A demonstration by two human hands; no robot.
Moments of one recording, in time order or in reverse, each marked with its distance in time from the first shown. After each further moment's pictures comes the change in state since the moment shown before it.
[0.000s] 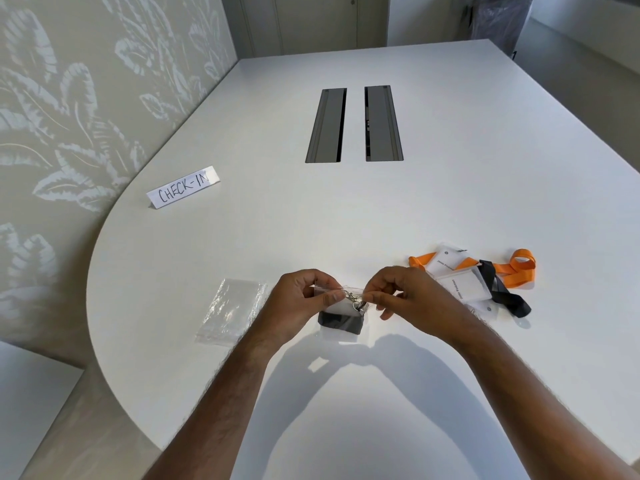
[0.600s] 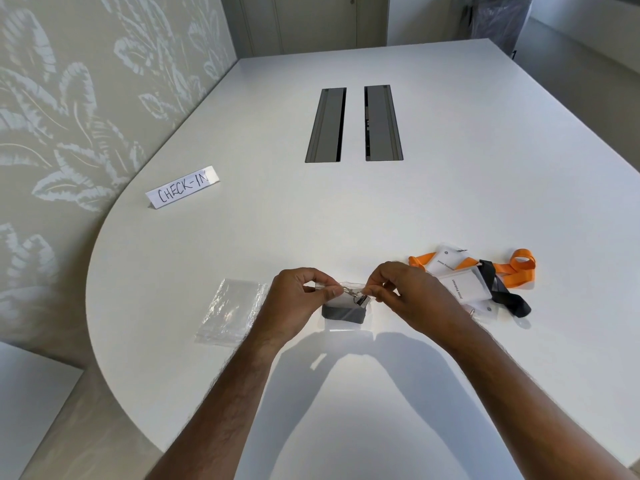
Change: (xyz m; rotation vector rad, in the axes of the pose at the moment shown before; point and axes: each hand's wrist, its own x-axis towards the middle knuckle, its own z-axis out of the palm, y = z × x) left_hand 0.001 0.008 0.004 0.172 0.138 -0.006; right_hand 0.001 -0.005 0.003 -0.387 0.118 -0.057
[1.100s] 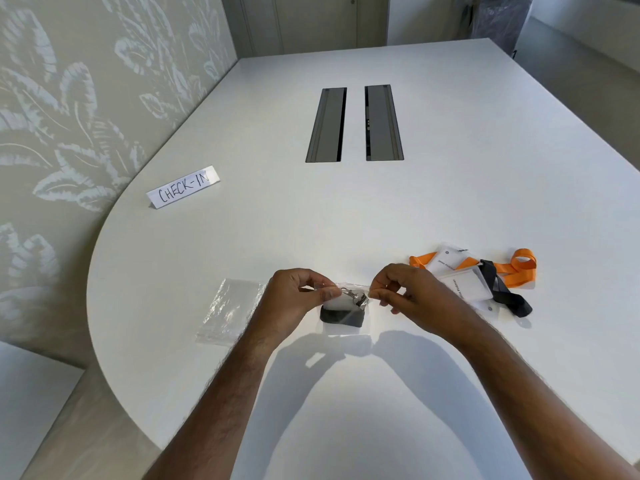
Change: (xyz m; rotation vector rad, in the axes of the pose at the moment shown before) left_hand 0.001 -0.005 -0.008 -0.065 -0.045 -0.025; right_hand -0.003 0.014 -0.001 0.225 -0.075 -0.040
